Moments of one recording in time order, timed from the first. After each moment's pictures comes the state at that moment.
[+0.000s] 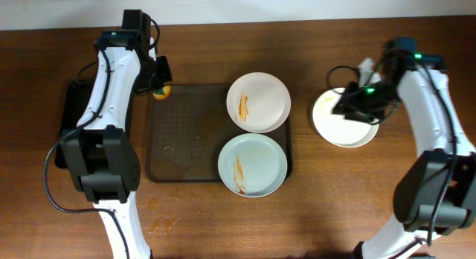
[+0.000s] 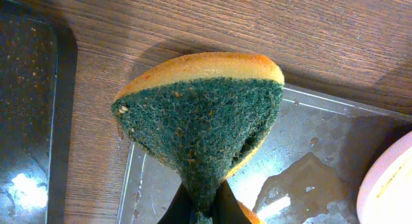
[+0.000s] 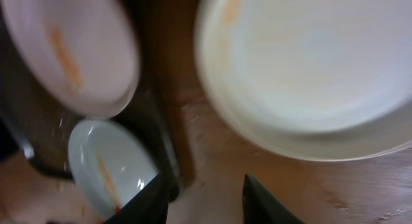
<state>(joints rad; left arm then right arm) -0.04 2.20 2.03 -1.16 0.05 -0.28 -0.14 1.88 1.59 -1.23 -0.43 0.09</state>
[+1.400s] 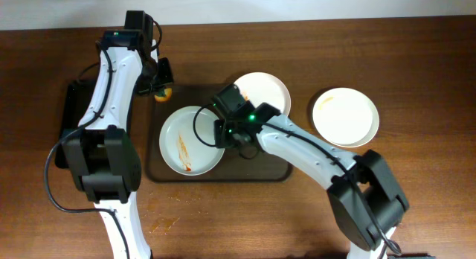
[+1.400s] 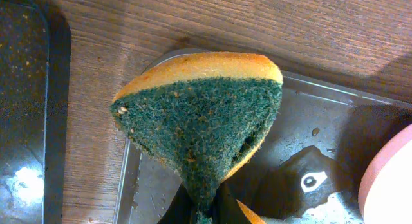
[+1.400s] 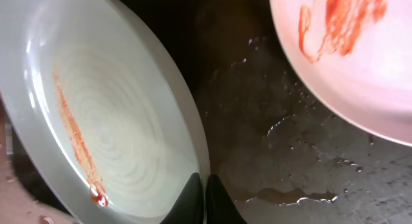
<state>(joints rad) -0.05 2.20 2.03 -1.19 0.04 -0.28 0.70 1.94 1.42 -0.63 -0.08 0.63</state>
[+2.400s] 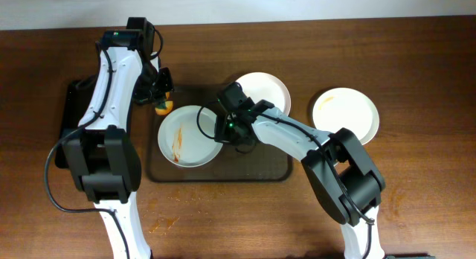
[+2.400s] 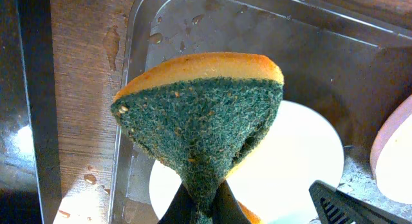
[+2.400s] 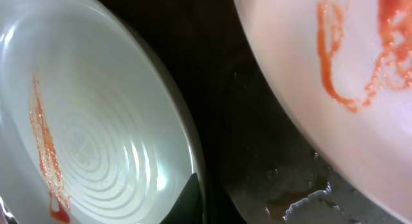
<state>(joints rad) -0.05 2.20 2.03 -1.35 0.08 -0.28 0.63 2.13 1.45 -0.48 -0.23 0.76</state>
